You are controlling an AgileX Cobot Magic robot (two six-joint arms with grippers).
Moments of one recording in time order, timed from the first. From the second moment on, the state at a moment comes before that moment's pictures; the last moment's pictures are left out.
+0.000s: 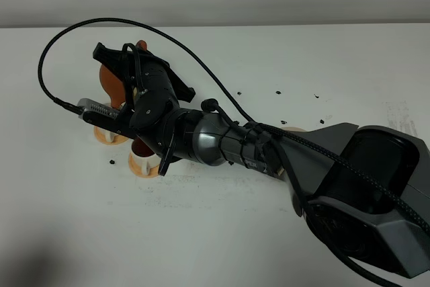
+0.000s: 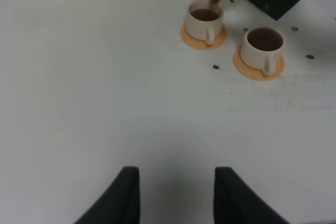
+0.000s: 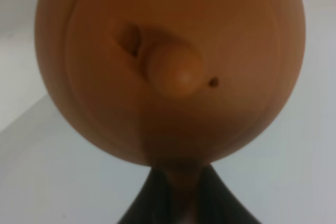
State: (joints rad) left arm 0.00 0.00 -0.51 -0.06 1.06 0.07; right arm 0.87 2.43 -1.86 -1.72 0.61 -0.52
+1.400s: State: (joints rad) left arm 0.00 0.00 -0.51 -0.06 1.06 0.07; right arm 0.86 2.43 -1.86 -1.69 0.60 -0.50
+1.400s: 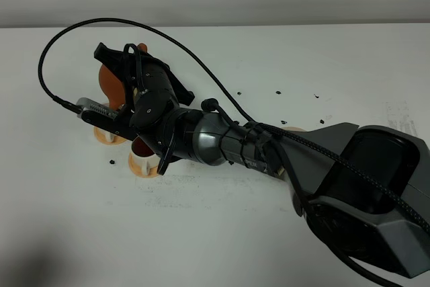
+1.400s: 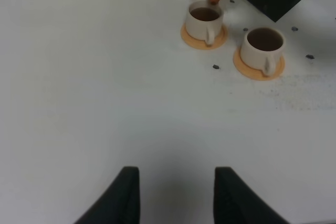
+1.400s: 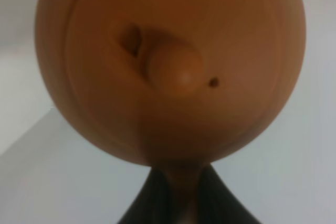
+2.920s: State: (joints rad) left arm 0.00 0.00 -0.51 -0.06 1.06 0.07; right arm 0.64 2.33 -1.98 -0.09 0.74 -0.74
